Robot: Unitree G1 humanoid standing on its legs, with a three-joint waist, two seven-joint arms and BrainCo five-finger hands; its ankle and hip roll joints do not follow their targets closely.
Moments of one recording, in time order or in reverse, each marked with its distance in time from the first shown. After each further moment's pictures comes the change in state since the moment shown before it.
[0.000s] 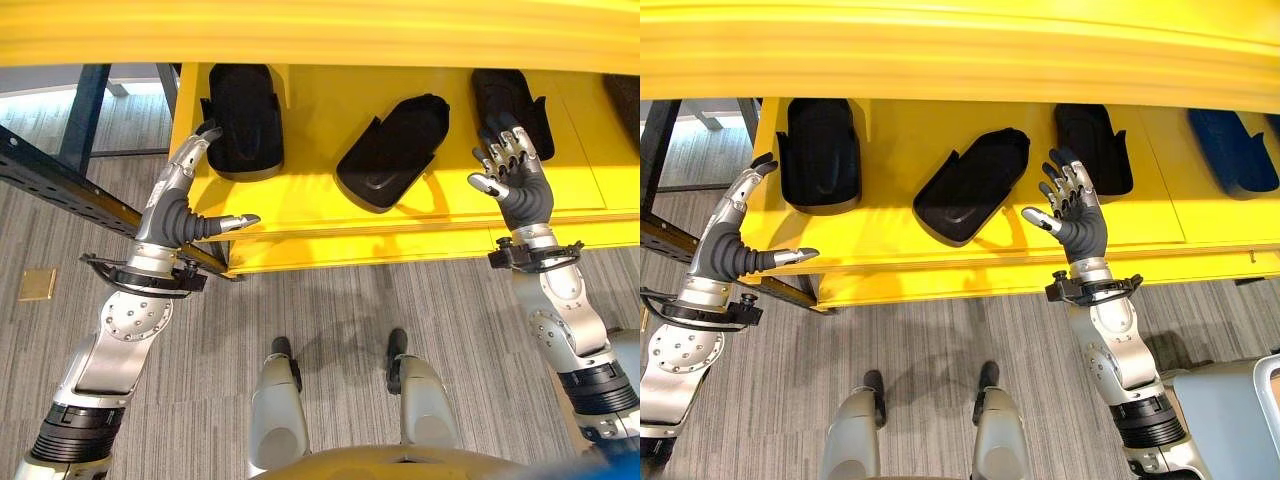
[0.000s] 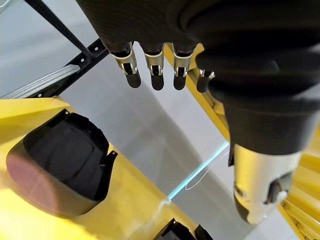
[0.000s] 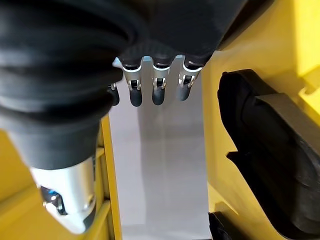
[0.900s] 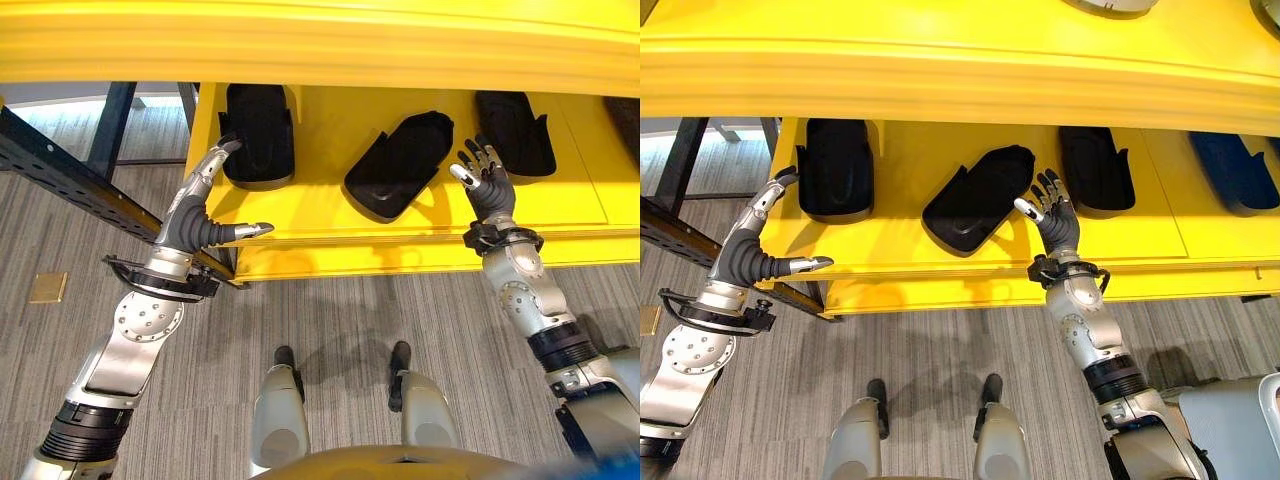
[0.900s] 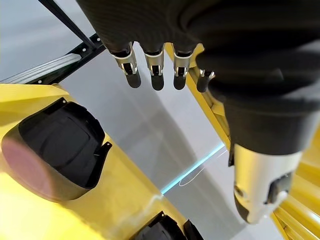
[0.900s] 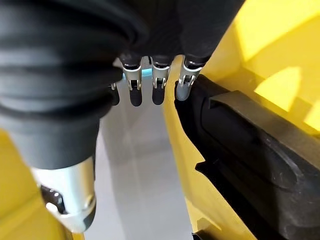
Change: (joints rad) left arm -0.004 -0.001 -0.067 0.006 -0.067 0.008 -0.029; right arm -0.189 0.053 0.120 0.340 0.172 0.031 -0.075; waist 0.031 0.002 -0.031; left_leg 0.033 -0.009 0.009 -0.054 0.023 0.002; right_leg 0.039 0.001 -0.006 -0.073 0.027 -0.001
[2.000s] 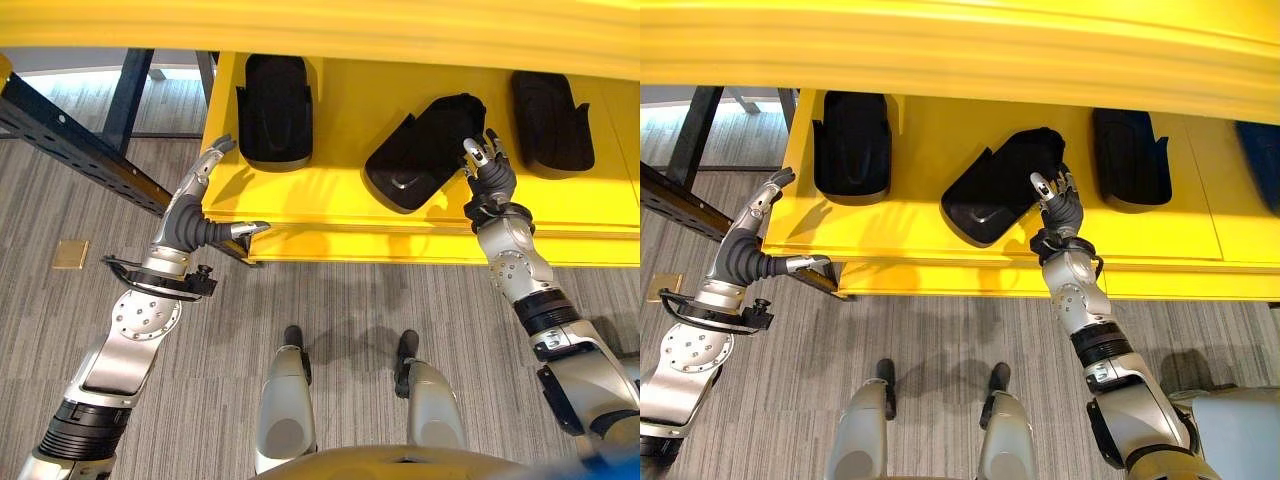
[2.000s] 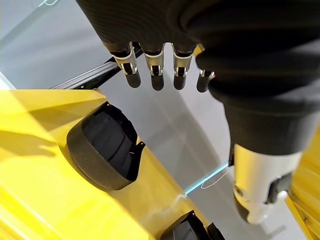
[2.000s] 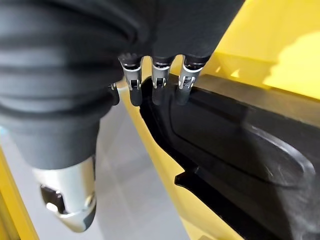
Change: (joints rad) left arm -0.001 0.010 0.001 0.013 -0.042 0.020 -0.001; right arm -0.190 0.075 -0.029 0.242 0.198 -0.005 -0.057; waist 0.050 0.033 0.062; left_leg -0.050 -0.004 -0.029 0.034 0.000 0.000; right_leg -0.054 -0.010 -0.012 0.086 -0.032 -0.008
